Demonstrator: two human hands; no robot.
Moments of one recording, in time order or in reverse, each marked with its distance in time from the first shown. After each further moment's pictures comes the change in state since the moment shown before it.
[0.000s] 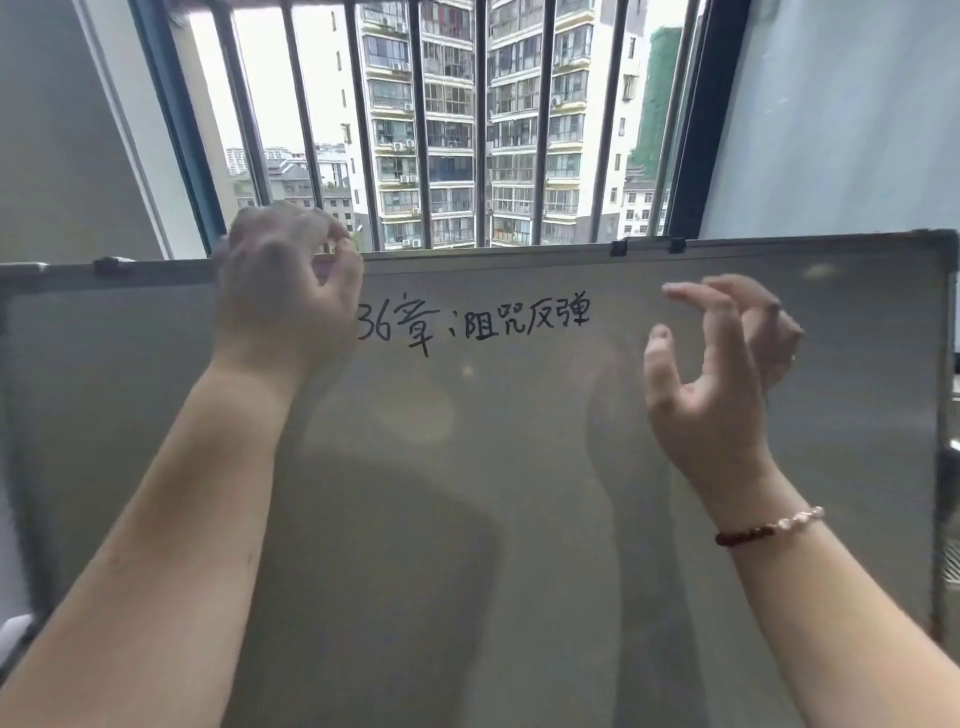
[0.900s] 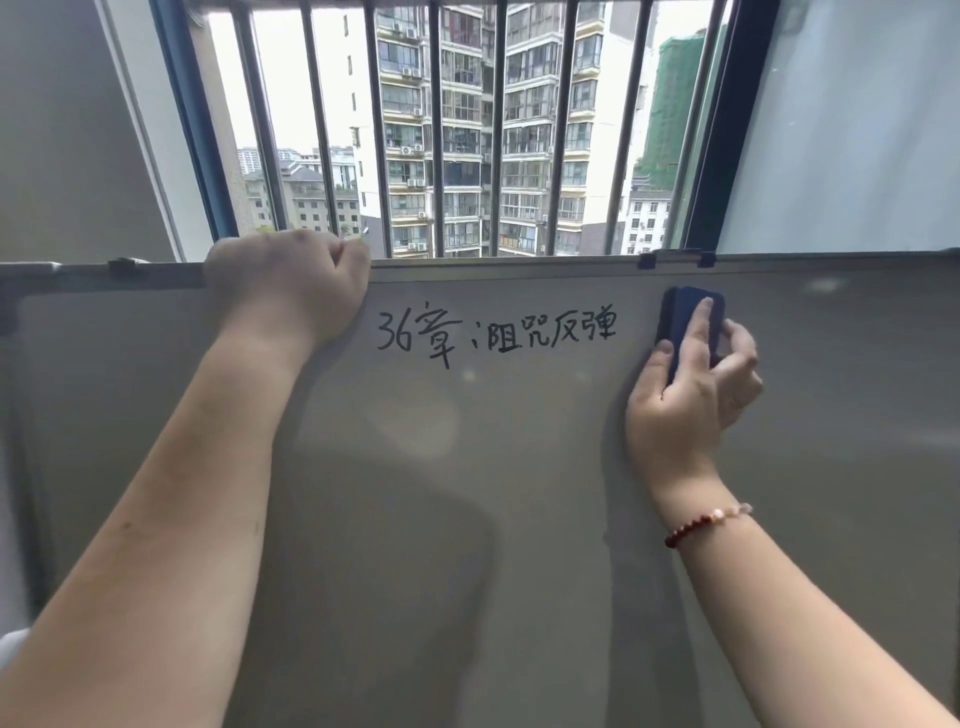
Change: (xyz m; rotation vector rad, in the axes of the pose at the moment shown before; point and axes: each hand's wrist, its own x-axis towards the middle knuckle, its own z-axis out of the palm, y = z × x) left_hand 0.024 -0.027 0.012 0.394 -0.161 -0.036; right_hand -0.008 -0.003 0.060 -0.095 0.005 0.403
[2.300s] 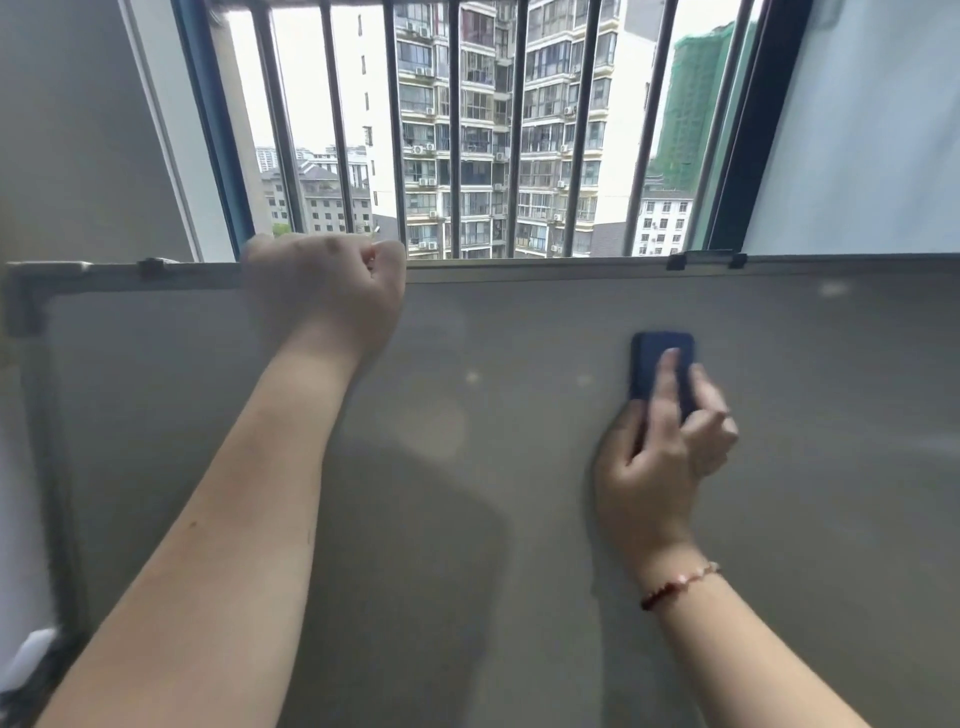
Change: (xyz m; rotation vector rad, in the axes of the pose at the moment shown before) left_hand -0.006 0.014 0.008 -0.044 0.132 -0.065; right_hand -0.056 -0.001 0.018 0.010 0.076 -0.204
